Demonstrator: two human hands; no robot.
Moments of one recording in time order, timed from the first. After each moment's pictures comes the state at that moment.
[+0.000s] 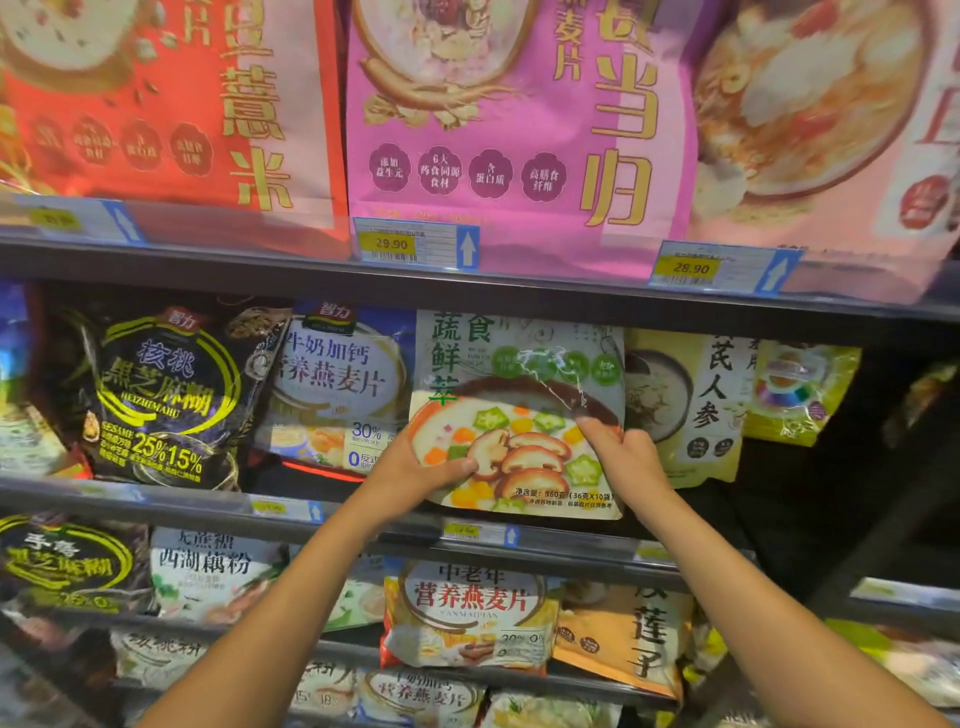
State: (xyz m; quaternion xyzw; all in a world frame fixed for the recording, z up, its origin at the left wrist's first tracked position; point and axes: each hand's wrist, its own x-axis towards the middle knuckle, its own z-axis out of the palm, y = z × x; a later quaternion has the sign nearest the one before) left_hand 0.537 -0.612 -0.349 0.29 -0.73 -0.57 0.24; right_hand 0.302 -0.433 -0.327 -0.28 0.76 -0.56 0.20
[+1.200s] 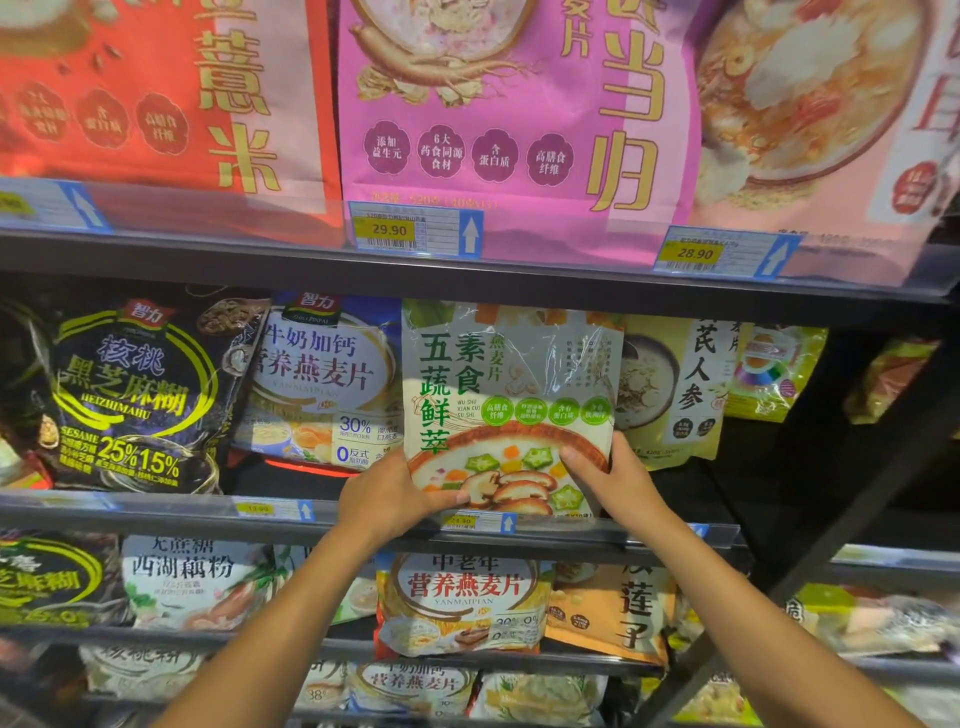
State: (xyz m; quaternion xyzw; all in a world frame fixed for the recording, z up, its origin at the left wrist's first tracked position) left_hand 0.548 -0.605 -0.366 0.39 -0.87 -0.26 0.13; right_hand 0.309 -0.412 -0.367 -0.36 0.76 -0.50 0.17
